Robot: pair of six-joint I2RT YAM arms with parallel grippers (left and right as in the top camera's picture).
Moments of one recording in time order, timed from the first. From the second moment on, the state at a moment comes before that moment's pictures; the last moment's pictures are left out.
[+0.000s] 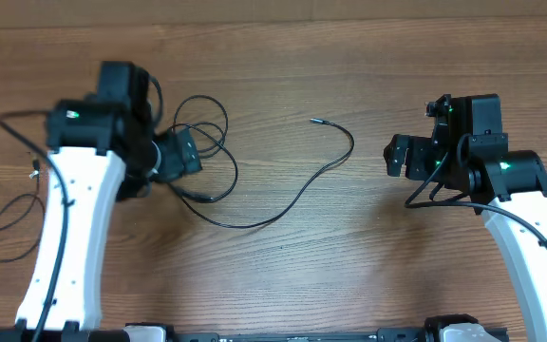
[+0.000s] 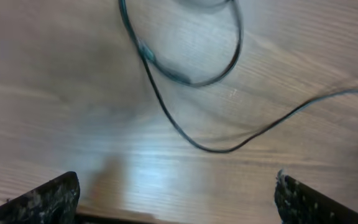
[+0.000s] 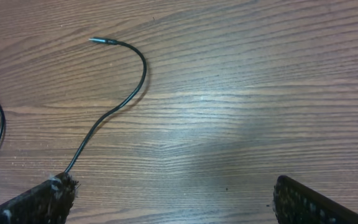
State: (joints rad) left arm -0.07 1.51 1.52 -1.43 0.10 -0.46; right arm 0.09 1.29 1.16 -0.93 -0.09 0.20
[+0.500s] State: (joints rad) left arm -0.07 1.57 1.05 -0.98 0.32 -0.69; right arm 0.09 1.29 1.16 -0.94 -0.09 0.20
